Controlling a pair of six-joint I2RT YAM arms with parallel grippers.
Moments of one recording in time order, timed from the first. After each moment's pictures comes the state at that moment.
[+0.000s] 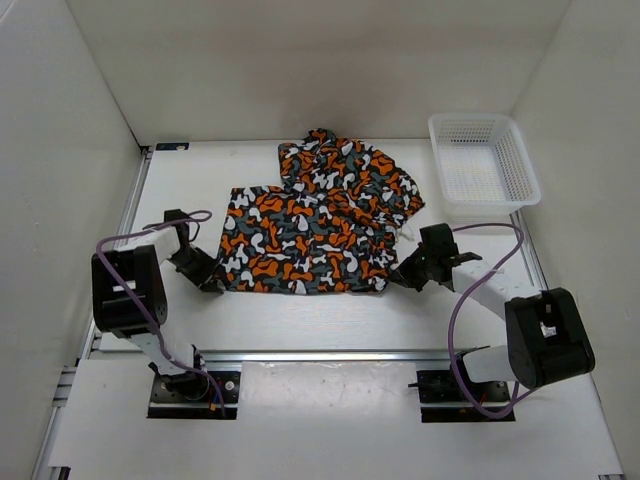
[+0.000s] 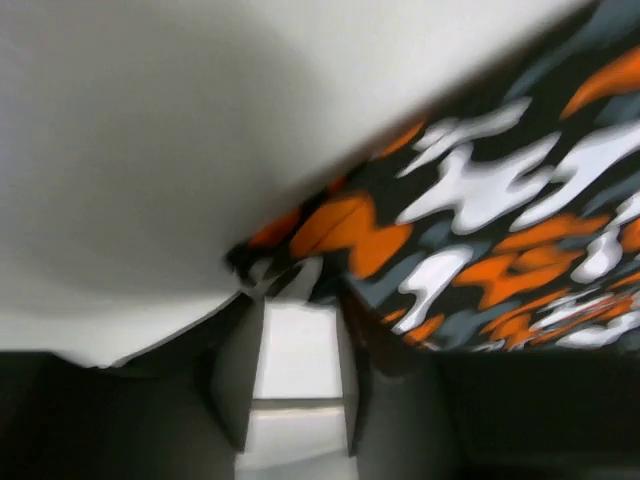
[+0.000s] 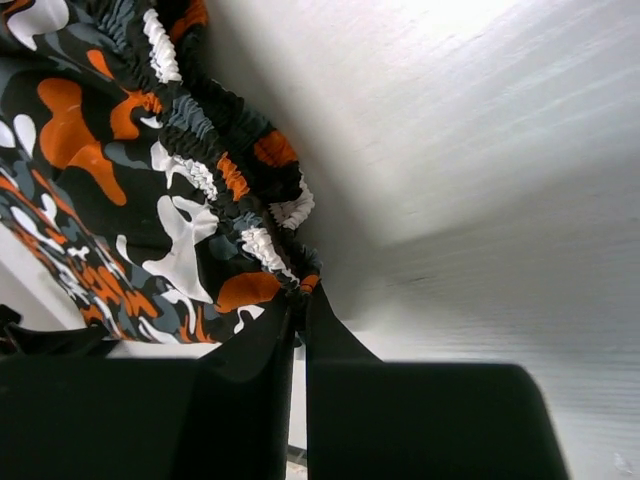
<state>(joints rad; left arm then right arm) 0.14 1.64 0.88 -0.74 0.26 -0.71 0.31 1.35 0.60 -0.25 -0.18 1.08</state>
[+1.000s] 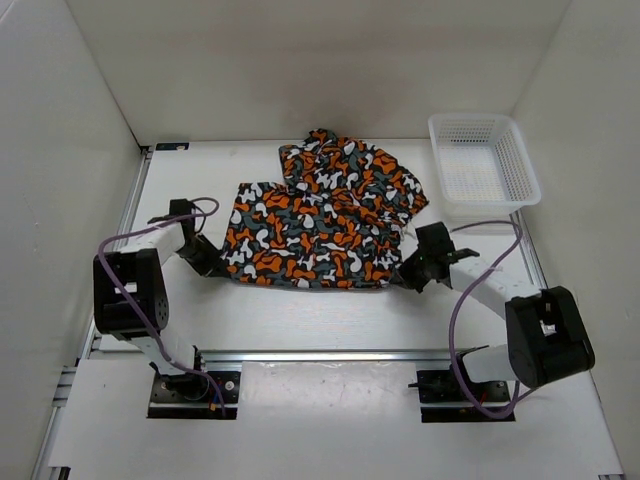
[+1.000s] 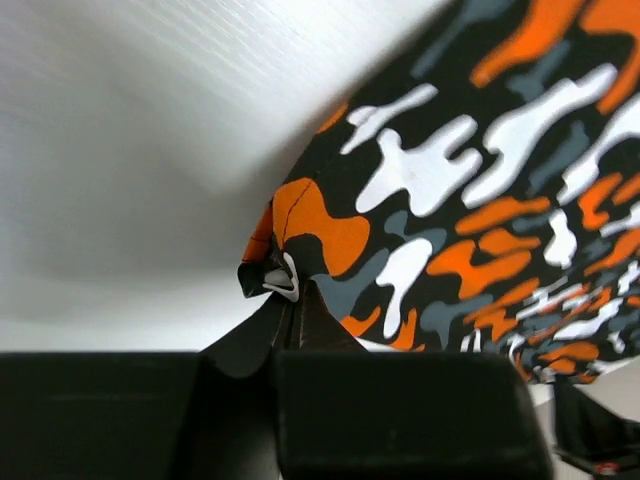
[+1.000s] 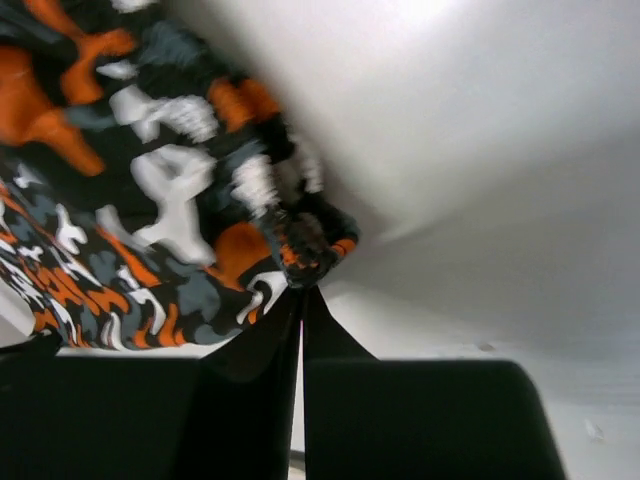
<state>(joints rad) 0.08 1.64 0.93 -0.66 0.23 -0.69 0.34 1.32 0.57 -0.32 -0.13 1.10</state>
